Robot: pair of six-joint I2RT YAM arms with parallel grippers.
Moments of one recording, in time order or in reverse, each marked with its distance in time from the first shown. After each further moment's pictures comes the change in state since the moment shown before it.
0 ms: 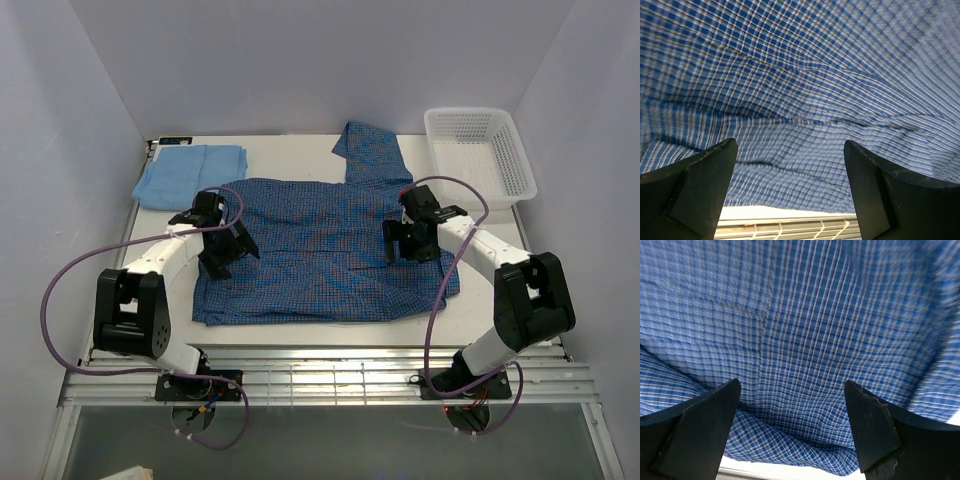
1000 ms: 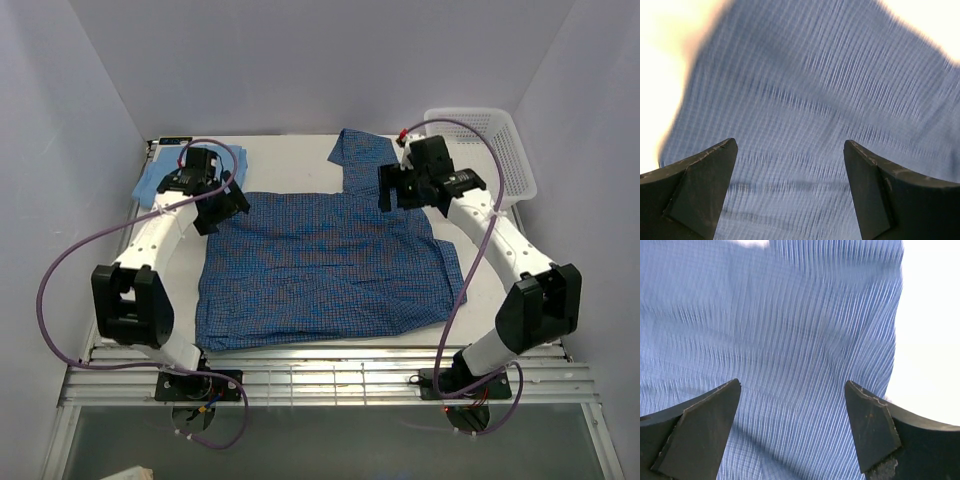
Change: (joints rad) left arm 0.009 0.061 0.345 -0.127 -0.141 0.039; right arm 0.001 -0.025 0.315 -0.038 -0.035 -0.084
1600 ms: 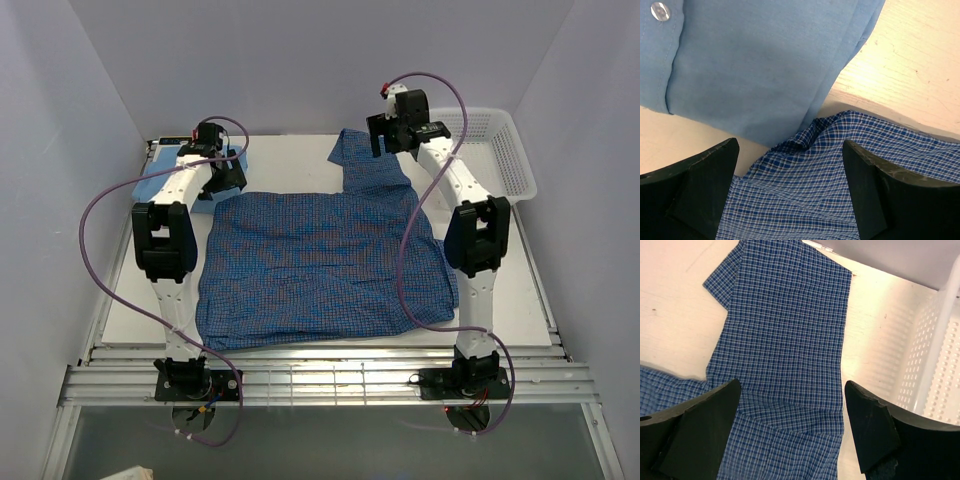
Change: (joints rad) left arm 0.064 0.584 0.520 0.078 -0.125 0.257; right arm -0.085 0.684 0.775 0.115 0.034 -0.210
